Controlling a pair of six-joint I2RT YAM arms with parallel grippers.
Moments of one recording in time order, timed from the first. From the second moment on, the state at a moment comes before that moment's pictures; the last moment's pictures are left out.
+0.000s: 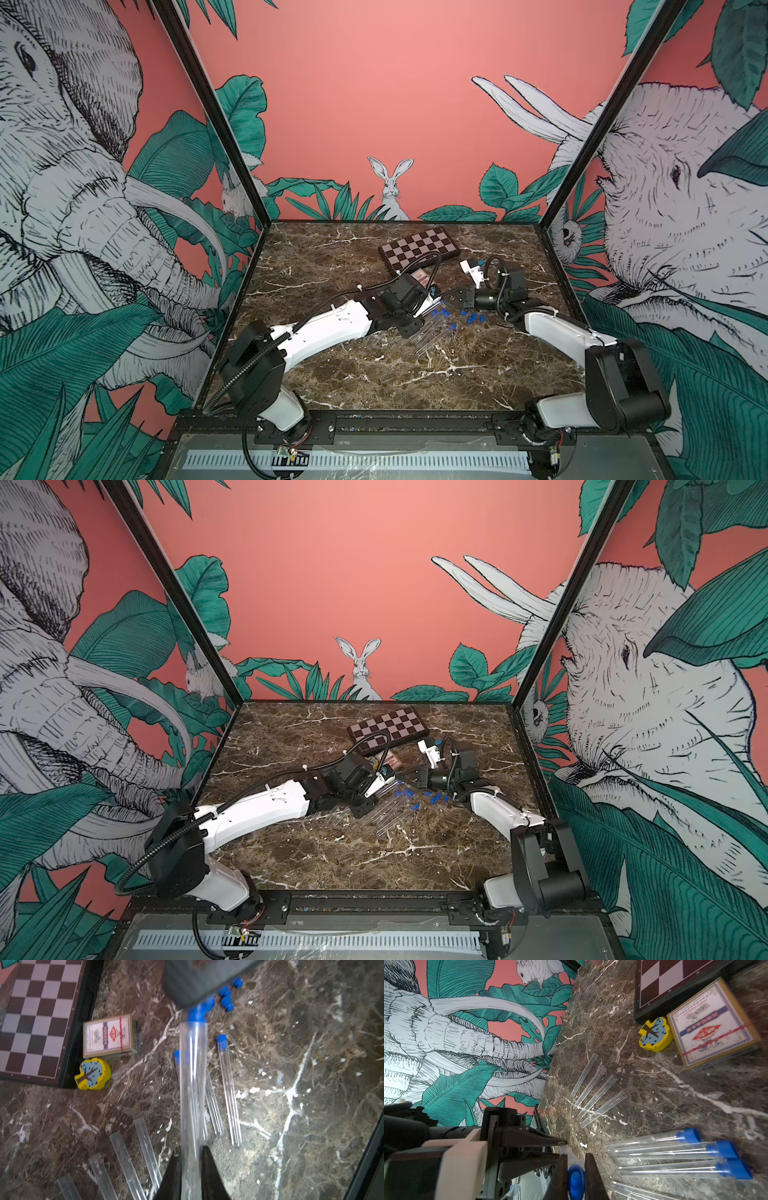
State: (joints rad) left arm -0.94 1.54 1.13 -0.54 -0.03 0.16; right arm 0.23 1.39 0.72 0.08 -0.99 0.56
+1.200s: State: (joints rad) left arm -0.88 1.83 1.21 -0.67 -0.16 -0.06; right arm 0.19 1.28 0.72 -0.40 -0.47 0.26
